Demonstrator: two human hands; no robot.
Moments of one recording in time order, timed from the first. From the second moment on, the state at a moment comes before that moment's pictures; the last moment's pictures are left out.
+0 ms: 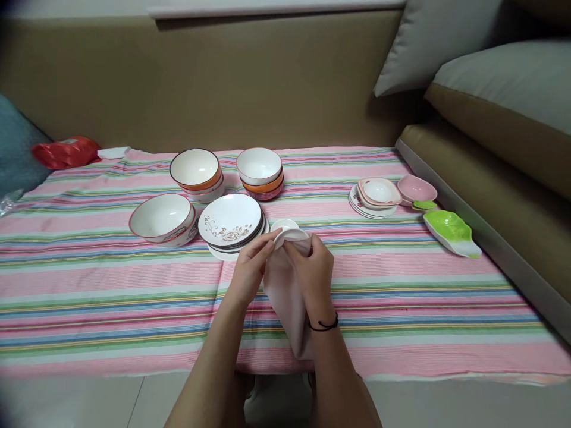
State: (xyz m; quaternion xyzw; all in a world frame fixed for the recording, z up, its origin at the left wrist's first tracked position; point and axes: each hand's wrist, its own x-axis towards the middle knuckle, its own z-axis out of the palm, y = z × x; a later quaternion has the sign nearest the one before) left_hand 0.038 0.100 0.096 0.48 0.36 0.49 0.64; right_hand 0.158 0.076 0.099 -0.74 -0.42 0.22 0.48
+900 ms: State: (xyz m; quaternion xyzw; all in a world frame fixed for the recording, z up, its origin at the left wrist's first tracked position) left_hand 0.039 0.099 0.094 0.41 0.34 0.48 0.70; right_hand 0.156 0.073 0.103 -0.71 -0.41 0.21 0.53
